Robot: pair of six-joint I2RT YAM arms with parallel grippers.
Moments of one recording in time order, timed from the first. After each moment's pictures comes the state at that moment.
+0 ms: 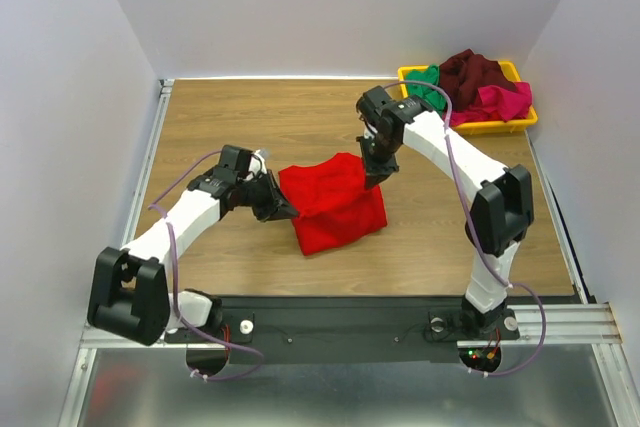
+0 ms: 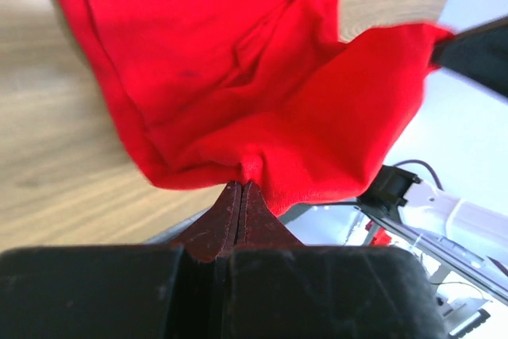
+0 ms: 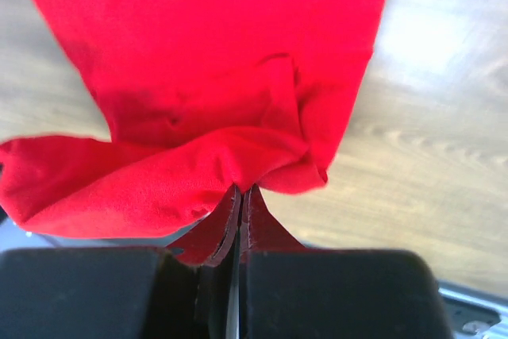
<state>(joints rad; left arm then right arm) -0.34 1.25 0.81 -0.48 0.56 -0.78 0.56 1.87 1.75 -1.20 -0.15 0.46</state>
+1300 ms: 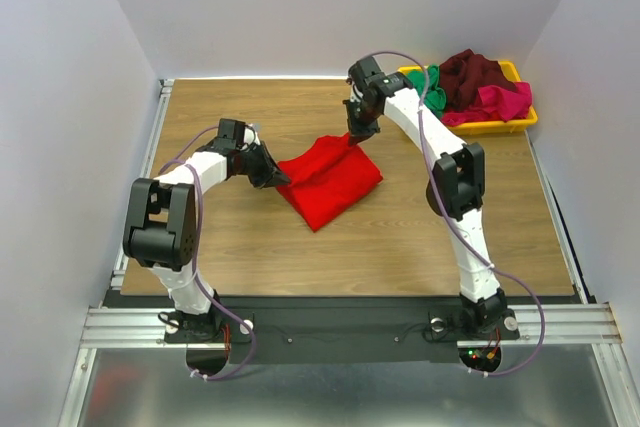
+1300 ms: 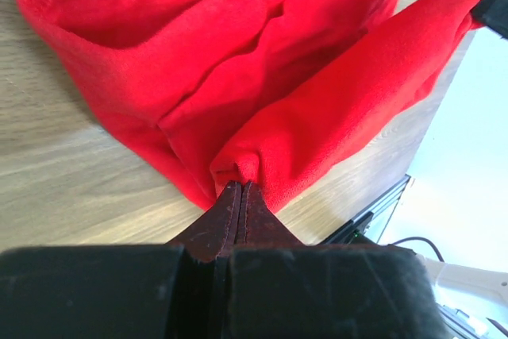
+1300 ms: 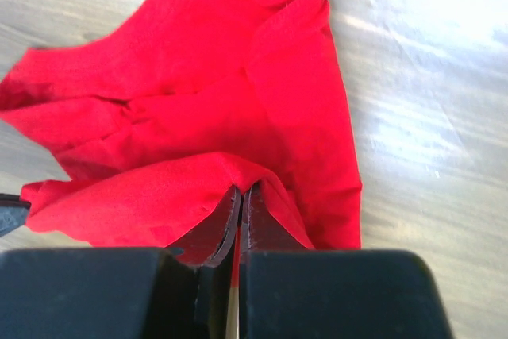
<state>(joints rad) -0.17 1.70 1.04 -0.30 0.58 -0.68 0.46 2.35 2.33 -1.09 -0.11 0.31</state>
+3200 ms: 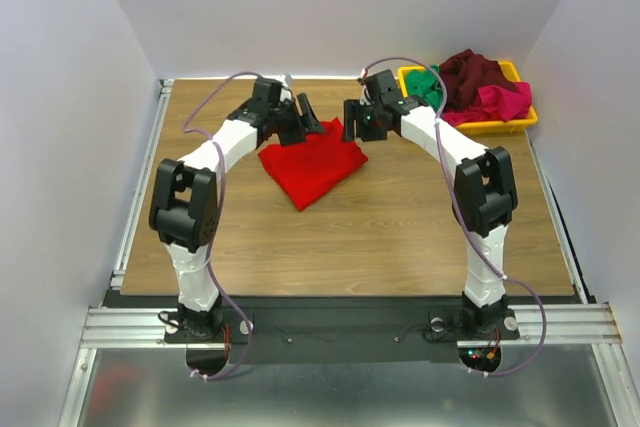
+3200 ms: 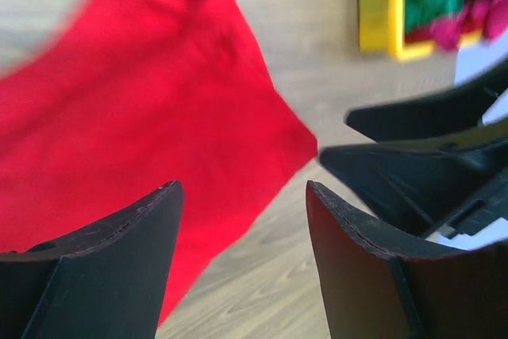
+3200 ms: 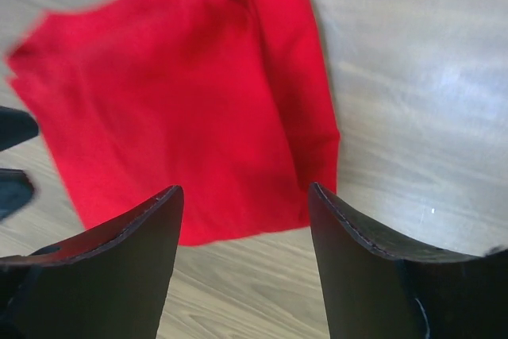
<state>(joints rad) -0.32 1.85 1.47 -0.27 0.33 -0.65 0.44 2.06 1.82 -0.57 -0.14 0.34</state>
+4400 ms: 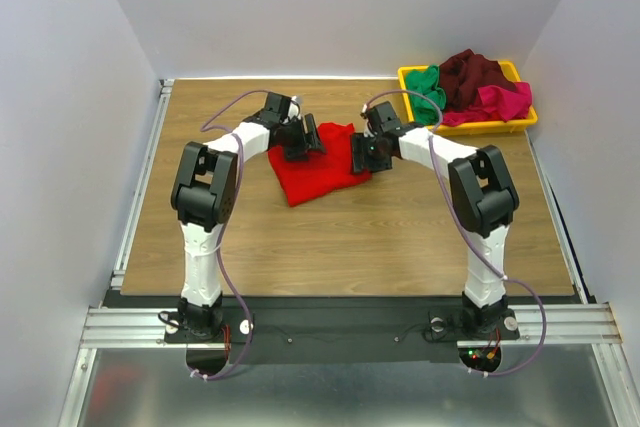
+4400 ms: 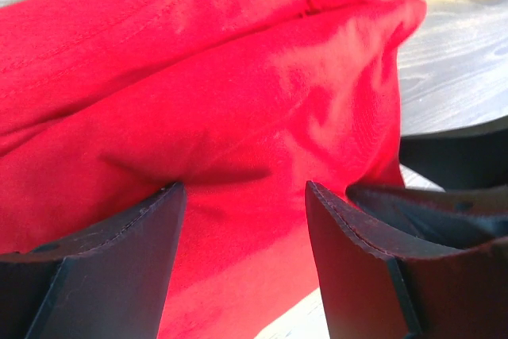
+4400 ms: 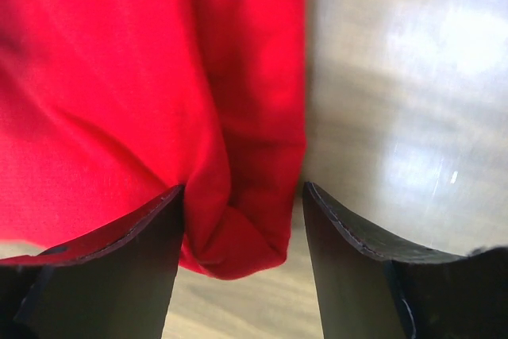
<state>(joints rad) -0.34 2.11 1.52 -0.28 0.39 -0.56 0.44 2.08 1.53 -0.47 -0.09 0.31</state>
